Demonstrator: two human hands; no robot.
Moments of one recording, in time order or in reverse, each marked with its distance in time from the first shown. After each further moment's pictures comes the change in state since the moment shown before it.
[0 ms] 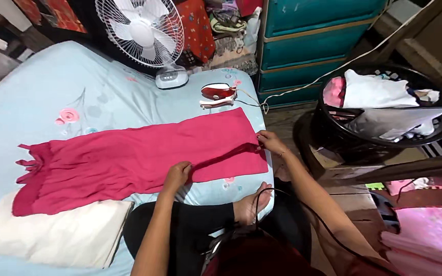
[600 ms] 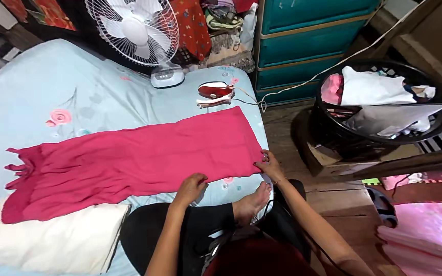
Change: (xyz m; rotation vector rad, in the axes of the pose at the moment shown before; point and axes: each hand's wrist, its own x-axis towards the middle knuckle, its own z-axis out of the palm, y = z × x) left_hand -0.011 0.003 0.049 0.004 -0.212 0.125; right_hand -0.051 0.066 0.049 0.159 0.213 0.130
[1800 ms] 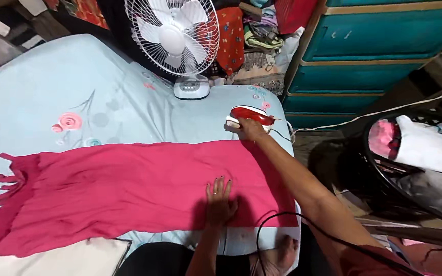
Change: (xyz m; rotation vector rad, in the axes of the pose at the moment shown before) left_hand 0.119 -0.046 0.066 0.382 0.812 0.195; right_hand 0.237 -0.206 0.112 -1.031 -0.205 -0.558
